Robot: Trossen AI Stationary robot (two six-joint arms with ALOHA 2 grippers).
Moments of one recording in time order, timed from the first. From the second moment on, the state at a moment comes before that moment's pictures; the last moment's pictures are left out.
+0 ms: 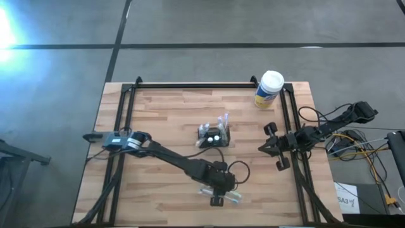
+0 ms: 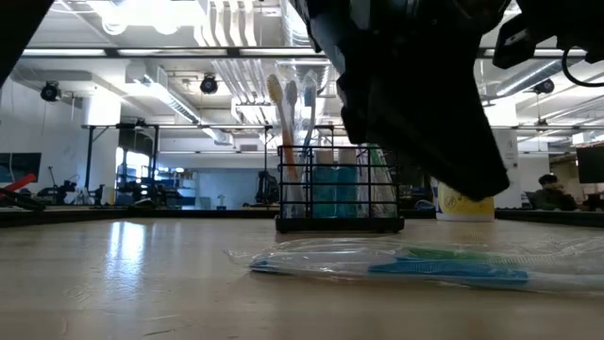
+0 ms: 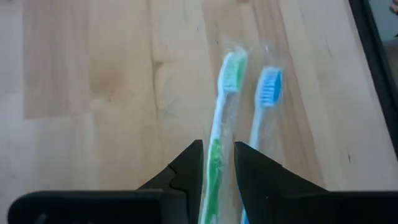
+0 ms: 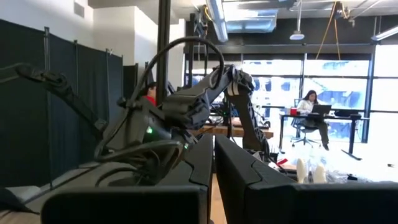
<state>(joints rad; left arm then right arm) -0.36 2.27 1.89 -0.53 0.01 -0.26 0.39 0.58 0.02 0.86 0.15 -0.05</state>
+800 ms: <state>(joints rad) -0.35 2.27 1.74 -0.49 -0.02 -0.17 0.39 0.58 0.02 0.84 0.15 -0.03</state>
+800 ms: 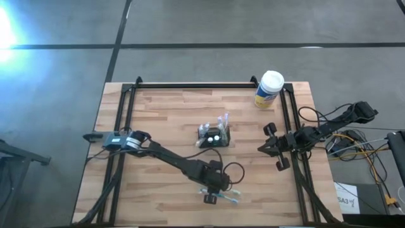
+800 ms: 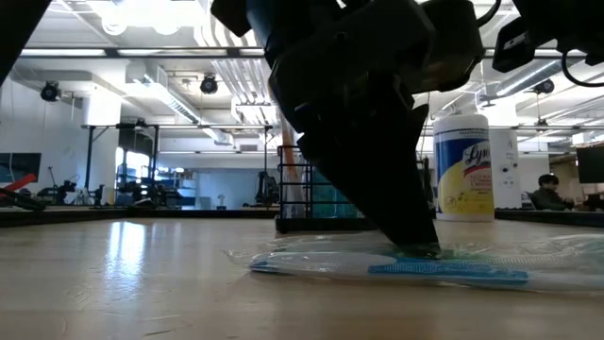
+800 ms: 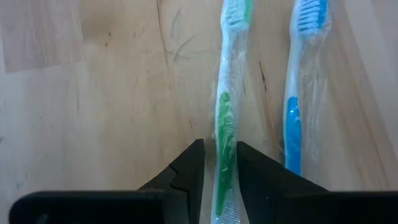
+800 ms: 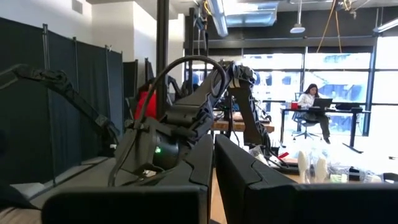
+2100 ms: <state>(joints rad) -0.52 1.12 0.71 0.37 -0.44 0.06 0.40 0.58 0.02 0.84 0.15 -0.06</state>
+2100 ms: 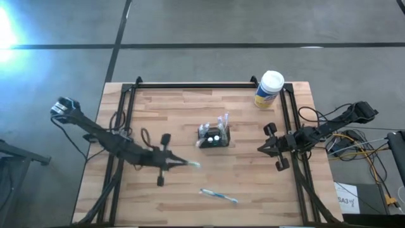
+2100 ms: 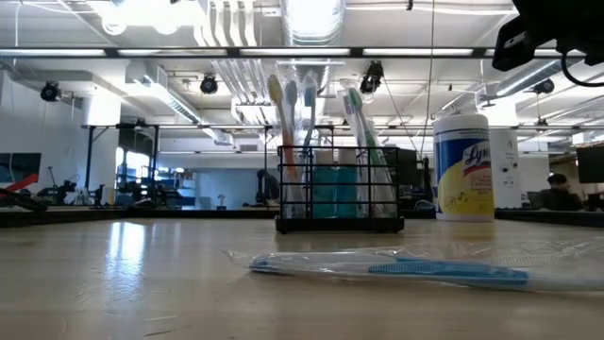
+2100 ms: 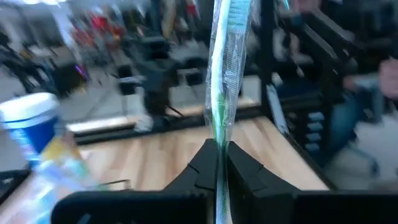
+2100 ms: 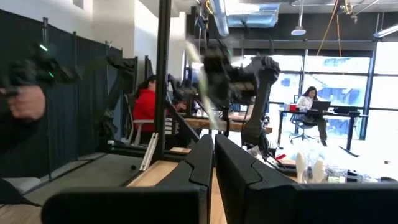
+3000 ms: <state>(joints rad) -0.39 0.72 0.13 0.95 -0.31 0.09 0.38 0.96 0.33 0.84 0.43 -0.17</state>
